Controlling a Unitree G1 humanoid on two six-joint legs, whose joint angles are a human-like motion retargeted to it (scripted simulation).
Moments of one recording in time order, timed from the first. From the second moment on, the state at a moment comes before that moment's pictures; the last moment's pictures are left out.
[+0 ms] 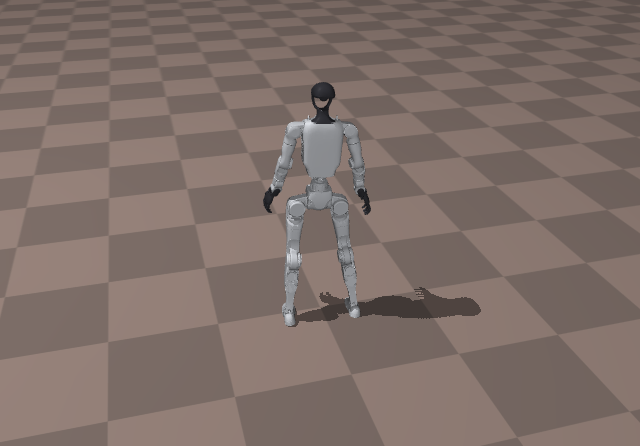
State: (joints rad) left arm -0.08 0.22 -0.15 1.22 -0.38 -0.06 0.23; right arm 0.04 -0.28 0.19 1.15 0.21 0.08 -0.33; waist 0.01 0.01 0.09; left_leg 0.17 0.05 -0.06 0.04 -0.18 -0.20; right_leg 0.10 -0.17 0.01 0.10 -0.10 0.22
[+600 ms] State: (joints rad) left arm -0.92 0.73 -0.65 -0.09 -0.49 -0.29 0.20; right arm -1.09 -0.88 0.92 0.01 -0.35 -0.14 -0.23; waist 0.05 0.01 0.00; left_leg 0.20 0.05 -0.05 0.04 -0.20 -0.20; right_leg 0.13 -0.16 0.02 0.10 -0.10 0.23
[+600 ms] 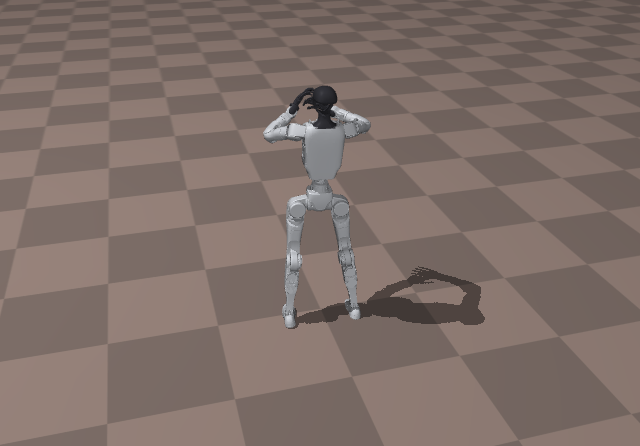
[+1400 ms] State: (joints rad) left arm -1.31 1.29 -0.75 -0.48 -0.06 -0.36 0.12; right arm -1.51 -1.15 0.97 -0.40 -0.39 -0.21 -0.09; waist 0.01 0.00 0.03; left_leg 0.19 0.05 -0.06 0.06 -0.21 -0.23; right_leg 0.13 -0.16 0.02 0.10 -0.10 0.25
